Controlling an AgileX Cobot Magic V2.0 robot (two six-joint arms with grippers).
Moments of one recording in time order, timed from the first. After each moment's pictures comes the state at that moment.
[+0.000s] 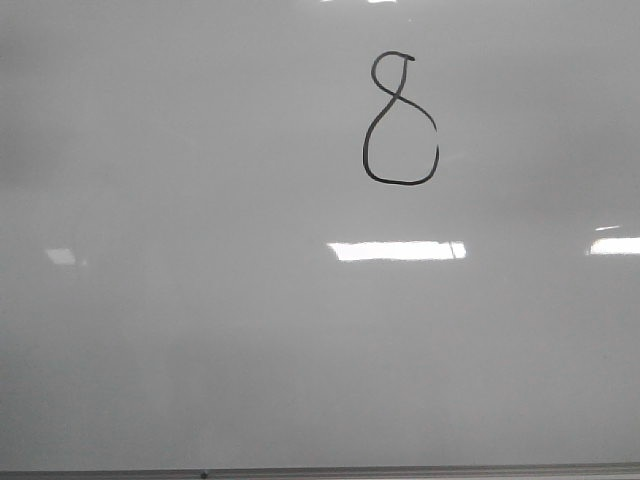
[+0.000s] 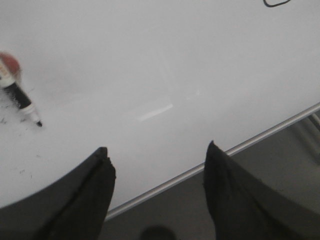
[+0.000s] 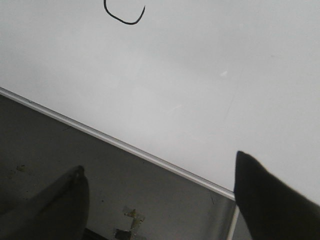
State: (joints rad) left arm -0.50 0.84 -0.88 0.11 0.86 -0.11; right arm 0.42 0.60 -0.85 -0.07 1.02 0.03
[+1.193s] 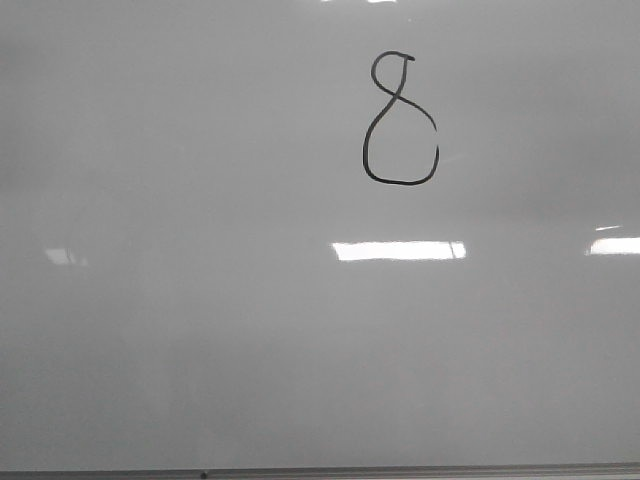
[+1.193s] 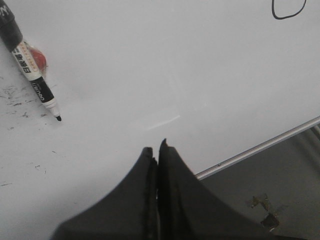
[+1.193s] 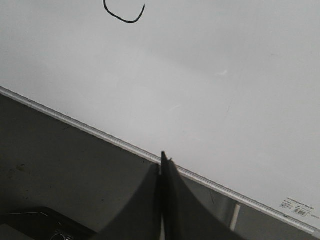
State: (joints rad) left arm -0.50 0.77 -0.85 0.14 0.86 -0.12; right arm 0.42 0.60 -0.85 -0.07 1.02 0.03
